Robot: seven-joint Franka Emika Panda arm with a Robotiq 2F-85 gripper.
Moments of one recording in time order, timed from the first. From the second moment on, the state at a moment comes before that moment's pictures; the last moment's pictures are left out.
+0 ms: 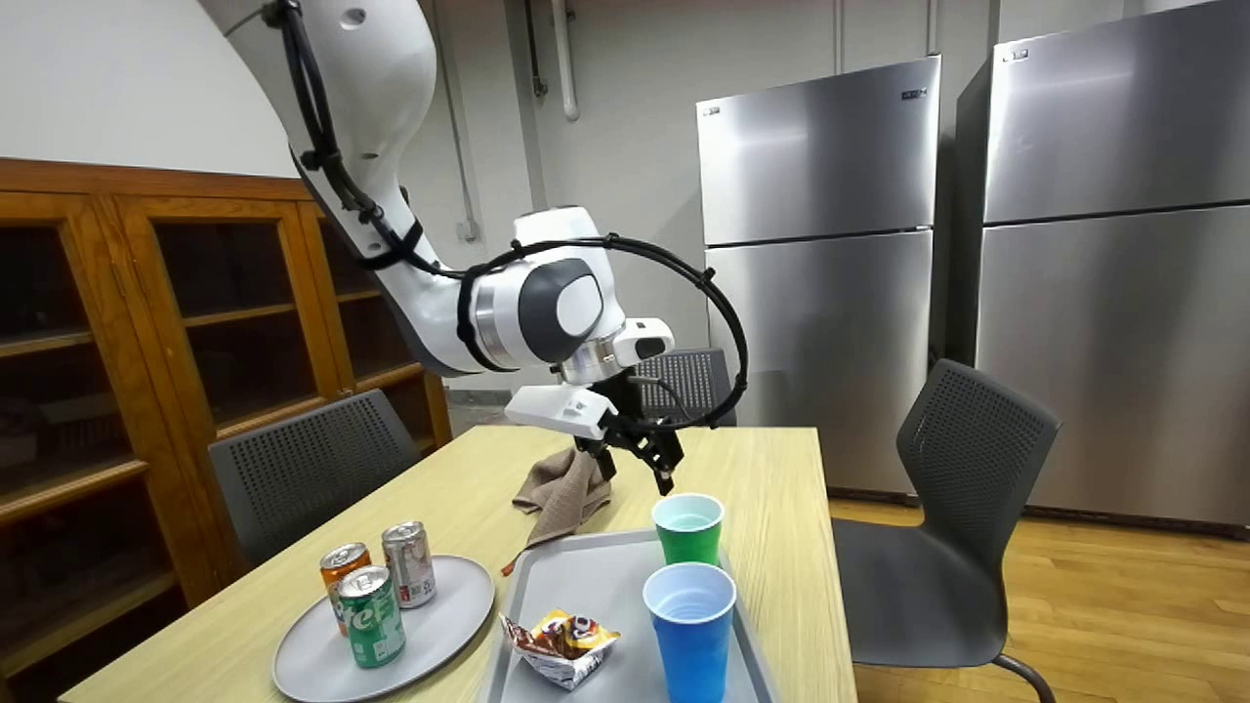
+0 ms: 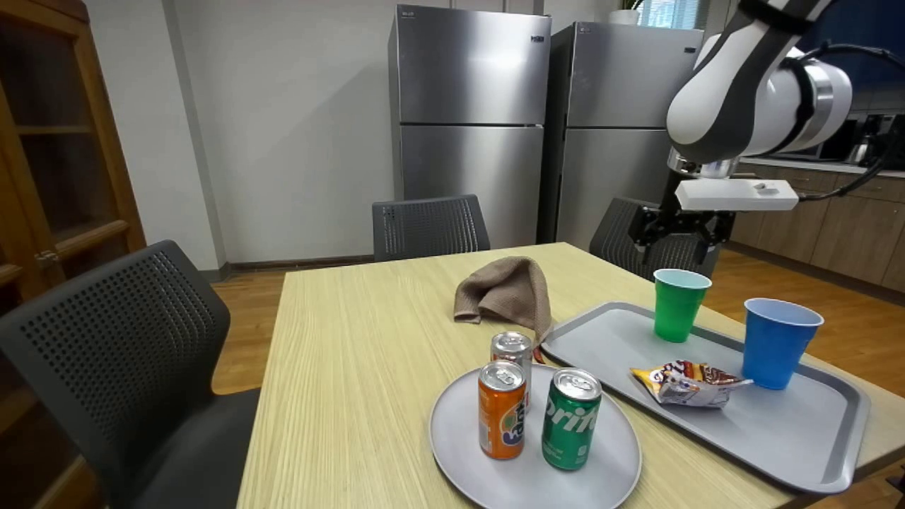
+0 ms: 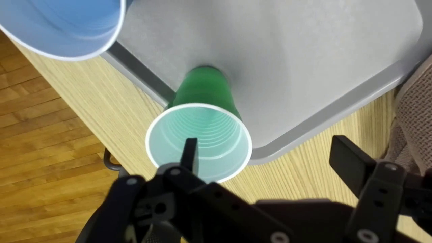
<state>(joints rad) -0.05 0.21 -0.20 -2.38 -0.11 2.83 0.18</state>
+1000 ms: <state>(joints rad) 0.03 0.37 -0.27 -2.28 -0.12 2.87 0.32</state>
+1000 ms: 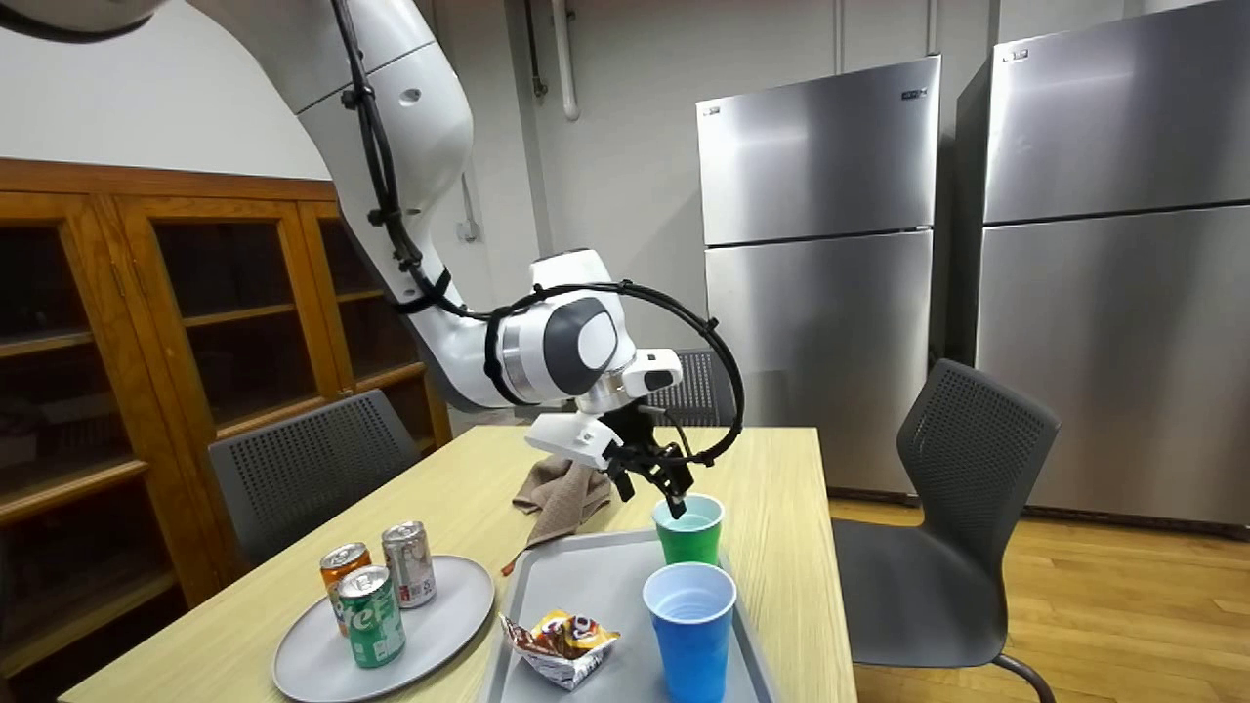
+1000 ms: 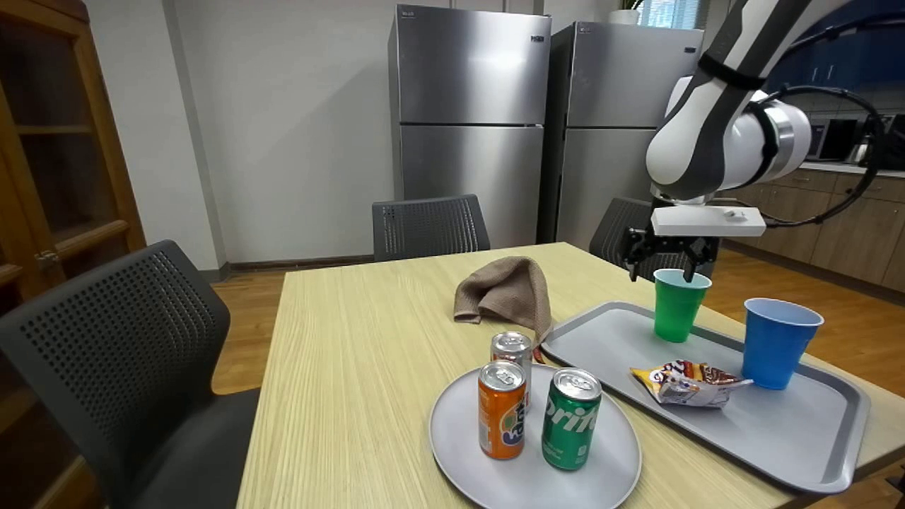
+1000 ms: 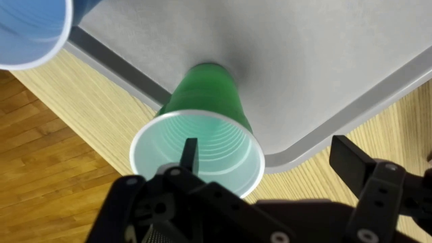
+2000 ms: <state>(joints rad) 0.06 0.44 -0.30 -2.21 -0.12 2.87 0.36</state>
